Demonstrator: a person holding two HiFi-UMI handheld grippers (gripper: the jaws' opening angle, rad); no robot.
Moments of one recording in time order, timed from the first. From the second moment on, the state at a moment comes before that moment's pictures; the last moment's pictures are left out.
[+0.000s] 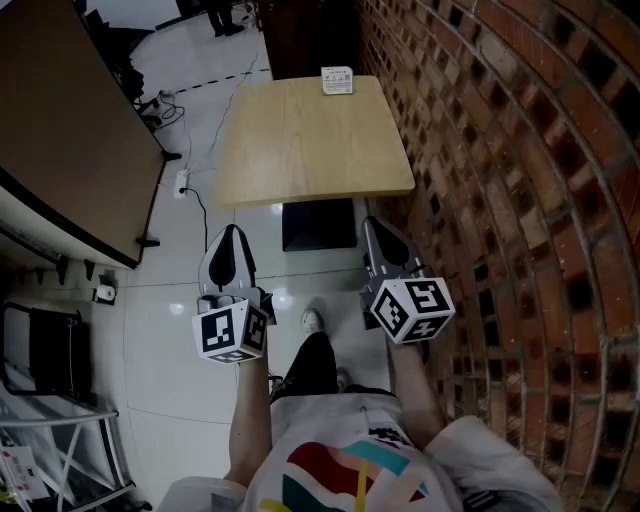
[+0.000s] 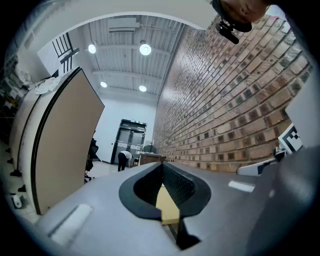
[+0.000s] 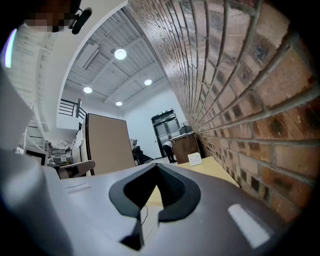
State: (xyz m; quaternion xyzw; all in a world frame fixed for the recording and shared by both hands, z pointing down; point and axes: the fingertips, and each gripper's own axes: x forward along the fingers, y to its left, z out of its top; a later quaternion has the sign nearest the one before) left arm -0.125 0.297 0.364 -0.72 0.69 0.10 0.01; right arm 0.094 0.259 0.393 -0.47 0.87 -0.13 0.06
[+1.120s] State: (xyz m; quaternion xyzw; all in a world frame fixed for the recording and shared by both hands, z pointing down) left arm -0.197 -0.221 0.372 -0.74 0.66 0.11 -0.01; right arm 0.039 -0.227 0.424 -0.53 0.84 -0.13 0.02
